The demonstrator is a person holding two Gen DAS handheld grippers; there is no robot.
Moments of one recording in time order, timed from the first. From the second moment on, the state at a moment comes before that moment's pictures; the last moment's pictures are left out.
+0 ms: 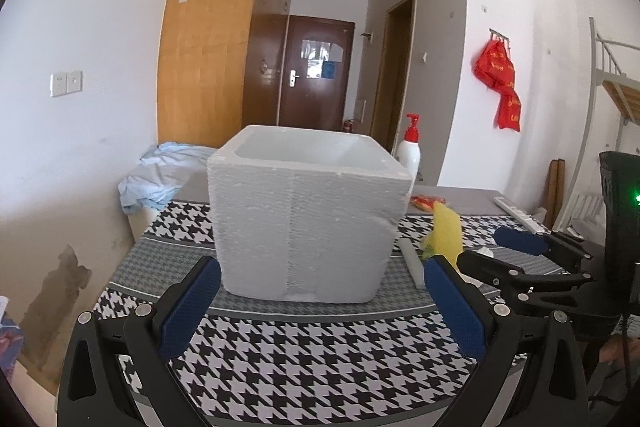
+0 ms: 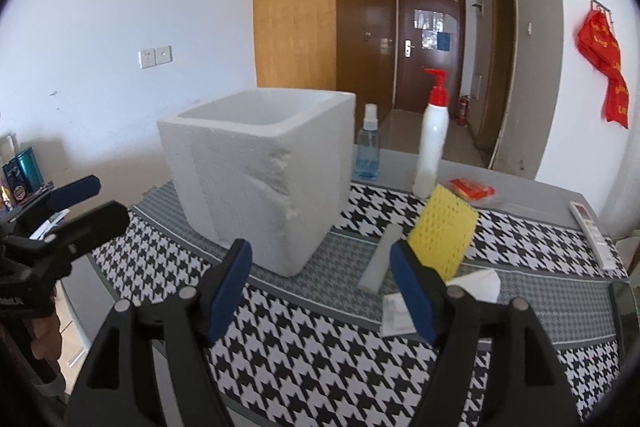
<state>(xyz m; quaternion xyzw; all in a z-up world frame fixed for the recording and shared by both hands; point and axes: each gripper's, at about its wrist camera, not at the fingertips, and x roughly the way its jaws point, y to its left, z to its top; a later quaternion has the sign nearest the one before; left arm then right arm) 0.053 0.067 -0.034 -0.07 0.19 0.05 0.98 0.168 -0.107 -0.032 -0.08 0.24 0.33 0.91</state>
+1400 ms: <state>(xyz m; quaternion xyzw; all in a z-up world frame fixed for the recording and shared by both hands) 0.082 -0.003 -0.045 -0.03 0.21 -0.06 0.97 0.165 -0.206 -0.051 -0.03 0.25 0.23 0.94</state>
